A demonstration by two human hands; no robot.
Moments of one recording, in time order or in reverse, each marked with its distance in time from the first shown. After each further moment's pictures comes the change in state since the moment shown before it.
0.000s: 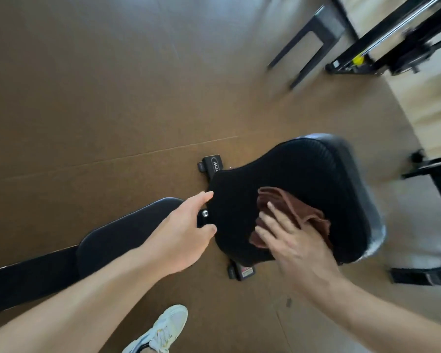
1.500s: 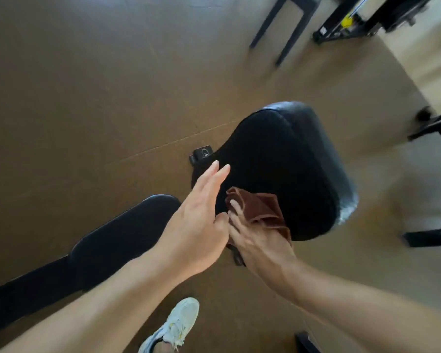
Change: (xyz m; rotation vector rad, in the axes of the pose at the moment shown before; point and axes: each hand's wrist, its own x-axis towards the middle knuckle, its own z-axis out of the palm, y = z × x) left_hand -0.001 0.051 0.058 0.118 0.046 0.285; right_hand 0.003 -0.046 0.036 -0.239 -0.267 -0.031
